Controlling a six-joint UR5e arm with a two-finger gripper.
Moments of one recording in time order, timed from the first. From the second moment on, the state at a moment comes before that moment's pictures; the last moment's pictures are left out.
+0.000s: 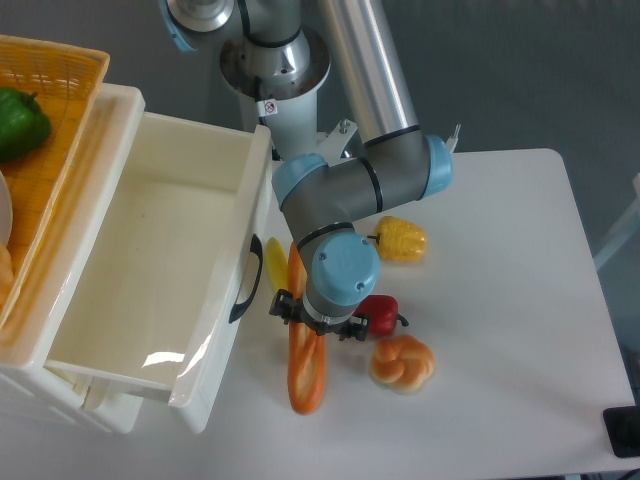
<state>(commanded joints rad) 2.39 -2.14 -1.55 -1.19 1.50 0.64</state>
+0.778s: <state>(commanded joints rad) 2.39 -2.15 -1.51 -1.19 1.50 0.65</state>
